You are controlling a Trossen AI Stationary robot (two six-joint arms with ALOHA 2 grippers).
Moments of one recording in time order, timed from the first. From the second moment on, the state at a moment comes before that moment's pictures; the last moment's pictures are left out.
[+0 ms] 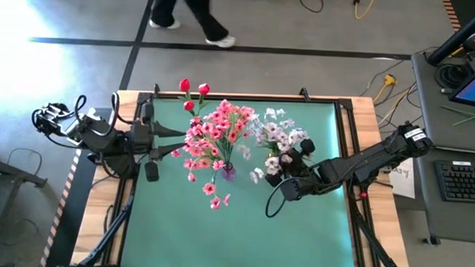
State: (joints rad) left arm -0.47 0.95 1.29 -0.54 -0.67 0.04; right arm 0.36 1.44 1.06 -0.55 1.10 0.62
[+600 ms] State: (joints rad) left arm -0.47 0.95 1.29 -0.55 -0.67 0.03; right arm 0.36 1.44 1.14 -0.60 1.09 0.59
